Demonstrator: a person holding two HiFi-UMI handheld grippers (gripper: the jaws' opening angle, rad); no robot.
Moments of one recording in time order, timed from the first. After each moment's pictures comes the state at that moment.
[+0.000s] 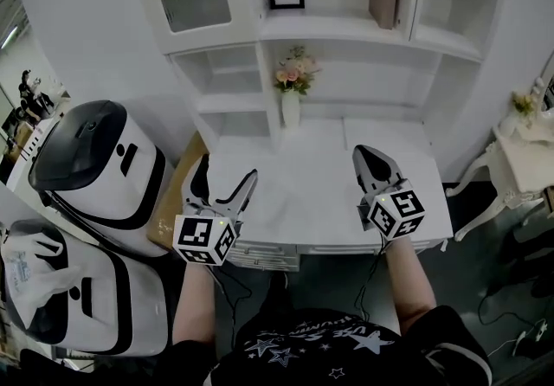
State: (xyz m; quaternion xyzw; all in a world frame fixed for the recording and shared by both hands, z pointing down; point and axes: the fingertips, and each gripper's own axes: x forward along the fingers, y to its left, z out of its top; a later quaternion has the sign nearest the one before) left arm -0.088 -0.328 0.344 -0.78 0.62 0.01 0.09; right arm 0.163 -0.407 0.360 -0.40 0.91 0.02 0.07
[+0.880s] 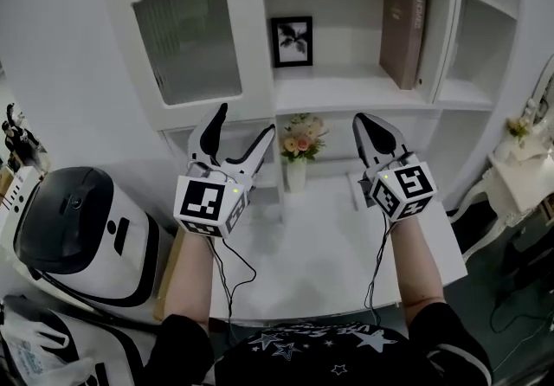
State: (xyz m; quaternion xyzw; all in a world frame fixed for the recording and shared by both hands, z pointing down) left arm -0.122 -0.524 0.158 -0.82 0.51 0.06 0.26; right arm 0.070 -0.563 0.191 -0.45 0.87 0.17 0.12
